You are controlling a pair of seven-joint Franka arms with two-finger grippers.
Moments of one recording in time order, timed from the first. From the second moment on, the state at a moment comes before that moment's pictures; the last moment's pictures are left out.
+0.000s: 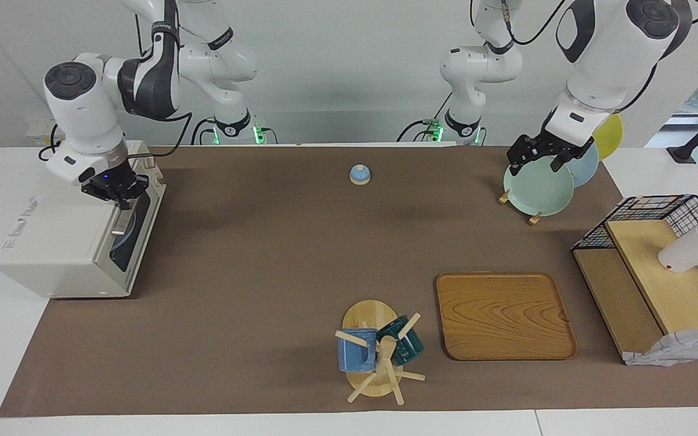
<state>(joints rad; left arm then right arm) -0.06 -0.02 -0.10 -1.66 -0.03 1.56 -0.18 -0.07 -0.08 -0.07 -2.07 -0.24 1.98 -0.30</state>
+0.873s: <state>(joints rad) -0.06 -0.02 -0.10 -1.66 -0.03 1.56 -0.18 0.08 0.06 -0.05 -2.17 -0.12 2.28 -0.17</state>
